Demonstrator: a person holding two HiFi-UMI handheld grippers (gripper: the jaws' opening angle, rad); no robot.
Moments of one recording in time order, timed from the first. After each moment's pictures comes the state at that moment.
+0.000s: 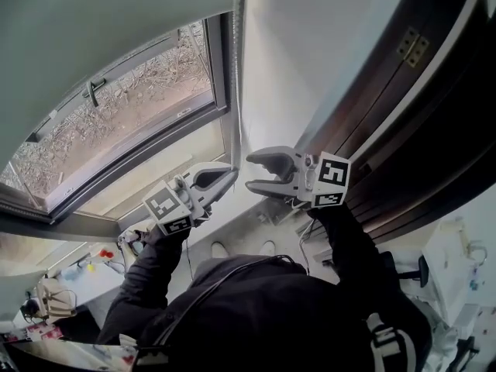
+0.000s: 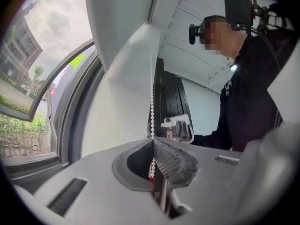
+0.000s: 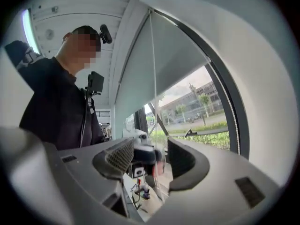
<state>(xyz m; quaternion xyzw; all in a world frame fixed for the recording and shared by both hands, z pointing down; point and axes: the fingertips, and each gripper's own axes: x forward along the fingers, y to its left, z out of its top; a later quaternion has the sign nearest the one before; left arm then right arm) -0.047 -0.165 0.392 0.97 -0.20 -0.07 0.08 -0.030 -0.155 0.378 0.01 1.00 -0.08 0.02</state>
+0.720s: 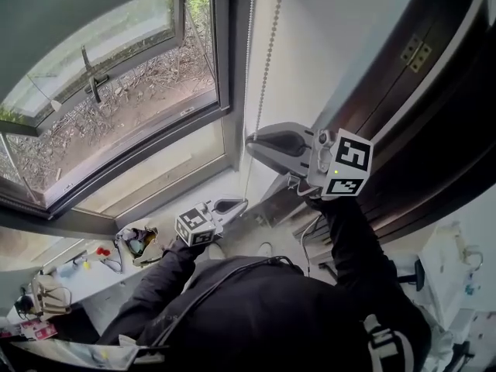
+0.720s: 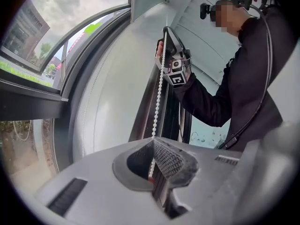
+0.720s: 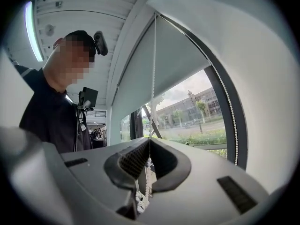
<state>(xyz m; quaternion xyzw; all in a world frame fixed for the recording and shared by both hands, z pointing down) -0.023 -0.126 0.568 0.97 -0.19 0.02 0.16 -0.044 -0.169 0.282 -0.02 1.00 -0.05 0.04</state>
